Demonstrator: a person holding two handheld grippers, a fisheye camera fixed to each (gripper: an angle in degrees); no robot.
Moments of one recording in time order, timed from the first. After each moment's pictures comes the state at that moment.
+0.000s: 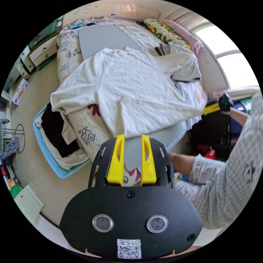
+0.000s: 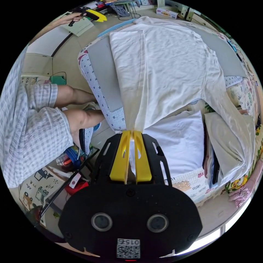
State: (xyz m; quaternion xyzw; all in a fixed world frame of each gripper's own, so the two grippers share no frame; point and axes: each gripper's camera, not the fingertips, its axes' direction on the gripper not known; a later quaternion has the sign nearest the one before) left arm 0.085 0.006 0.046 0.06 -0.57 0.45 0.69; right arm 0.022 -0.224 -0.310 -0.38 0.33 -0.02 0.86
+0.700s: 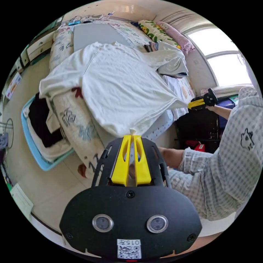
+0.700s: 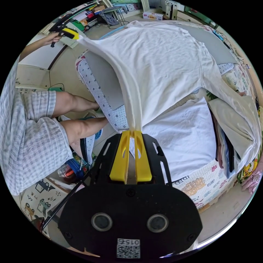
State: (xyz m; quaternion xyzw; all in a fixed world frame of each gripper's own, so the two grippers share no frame) left arm 0.017 0.090 0.004 0.03 -0.55 0.42 0.72; right arm 0.098 -0.092 -0.223 -0.33 0.34 -0.01 0.88
